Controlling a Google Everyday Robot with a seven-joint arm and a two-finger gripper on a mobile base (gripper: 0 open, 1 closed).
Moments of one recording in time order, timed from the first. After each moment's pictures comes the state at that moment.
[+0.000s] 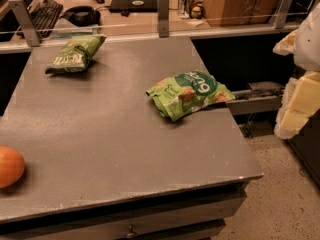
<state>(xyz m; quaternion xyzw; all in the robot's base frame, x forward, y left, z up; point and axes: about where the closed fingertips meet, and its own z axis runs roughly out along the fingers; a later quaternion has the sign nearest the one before) 0.438 -0.217 0.976 -0.60 0.78 -0.03 0.16</state>
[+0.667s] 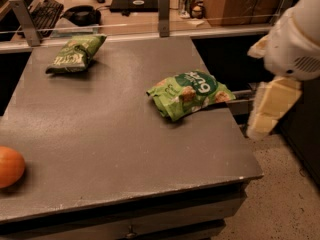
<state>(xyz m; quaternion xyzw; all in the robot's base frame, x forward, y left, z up) 0.447 -0.178 0.965 -0.62 0.76 -0.02 0.17</state>
